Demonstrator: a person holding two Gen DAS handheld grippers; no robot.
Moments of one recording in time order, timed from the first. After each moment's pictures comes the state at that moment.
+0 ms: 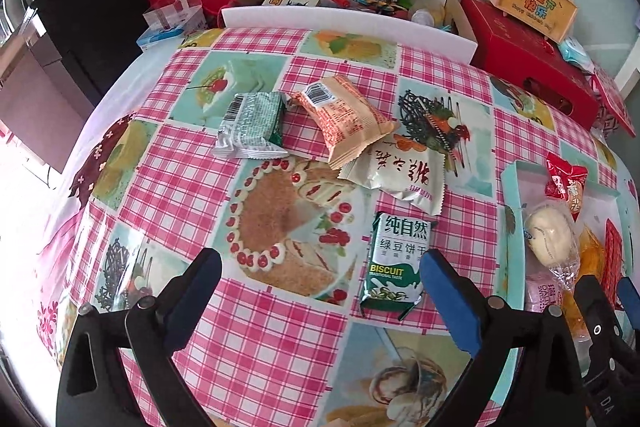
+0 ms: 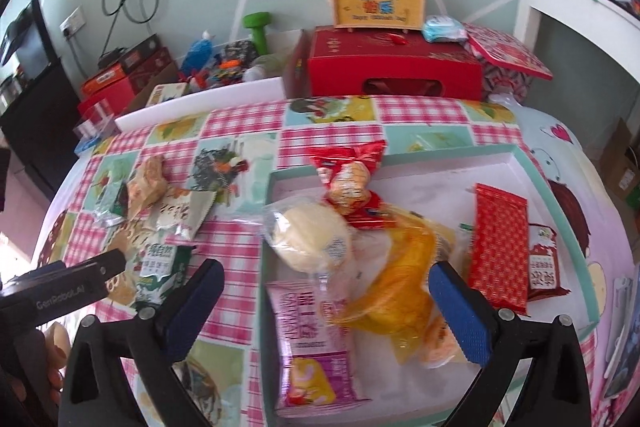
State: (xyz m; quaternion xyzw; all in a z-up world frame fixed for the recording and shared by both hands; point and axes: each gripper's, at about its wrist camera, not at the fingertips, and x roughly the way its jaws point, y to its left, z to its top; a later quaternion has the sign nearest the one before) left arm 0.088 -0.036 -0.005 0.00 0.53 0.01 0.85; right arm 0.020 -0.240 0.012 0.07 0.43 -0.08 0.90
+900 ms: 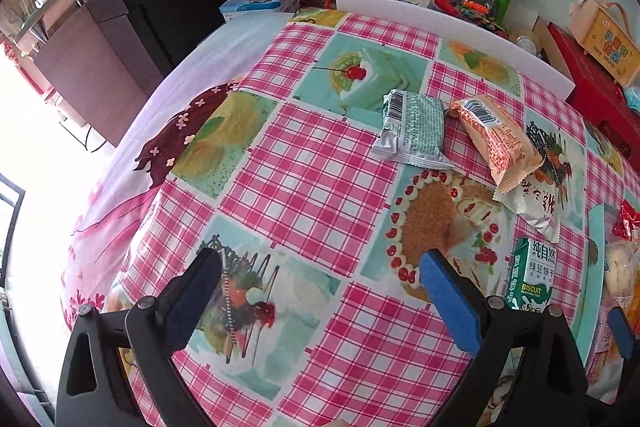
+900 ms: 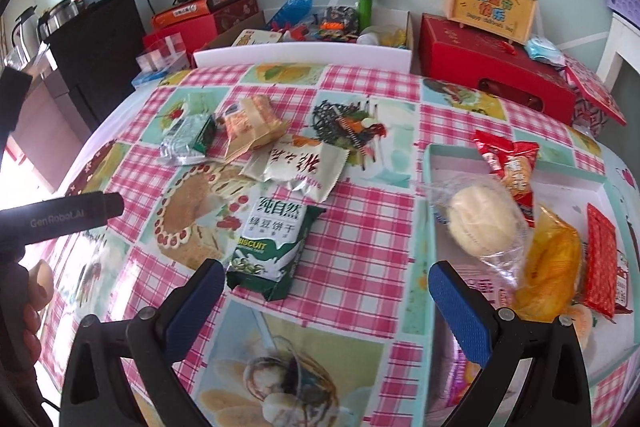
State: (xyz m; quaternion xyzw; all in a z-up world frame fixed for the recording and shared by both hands) left arm 0.095 0.069 -0.016 -0.03 0.54 0.11 0.83; right arm 0.043 -0.133 -0.023 0.02 0.46 0.02 0.89
